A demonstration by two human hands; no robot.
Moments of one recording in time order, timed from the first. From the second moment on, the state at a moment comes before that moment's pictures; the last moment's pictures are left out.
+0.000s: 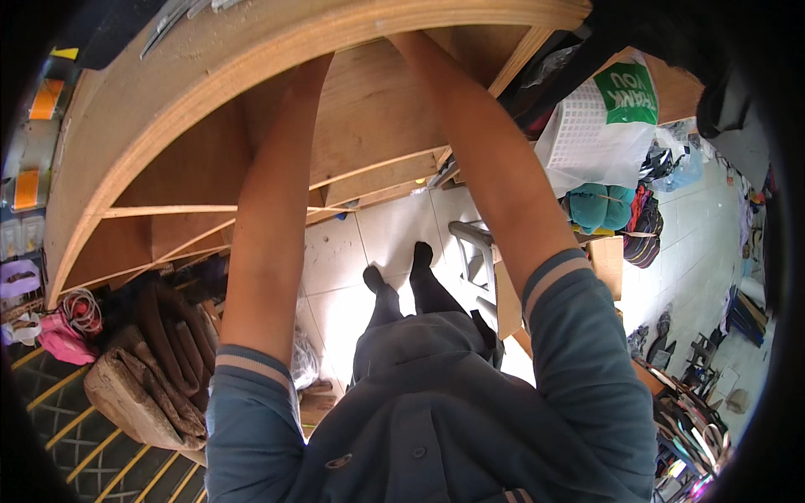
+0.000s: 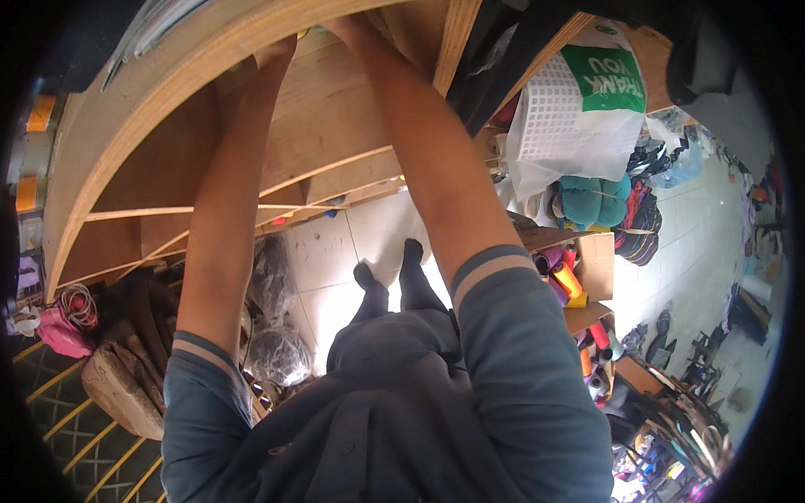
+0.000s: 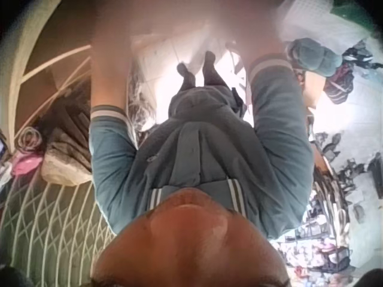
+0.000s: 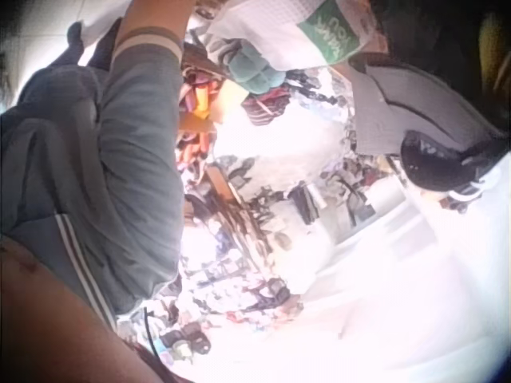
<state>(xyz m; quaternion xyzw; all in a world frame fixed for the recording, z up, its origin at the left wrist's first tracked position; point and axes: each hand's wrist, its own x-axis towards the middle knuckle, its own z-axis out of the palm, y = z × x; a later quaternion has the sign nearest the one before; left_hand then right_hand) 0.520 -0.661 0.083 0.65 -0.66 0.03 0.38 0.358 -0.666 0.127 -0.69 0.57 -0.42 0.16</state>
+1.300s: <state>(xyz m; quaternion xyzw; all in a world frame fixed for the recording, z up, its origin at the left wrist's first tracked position) 0.572 -0.556 0.045 0.71 -0.48 -0.12 0.50 0.473 -0.659 0.034 -0.64 0.43 -0.64 -0.03</state>
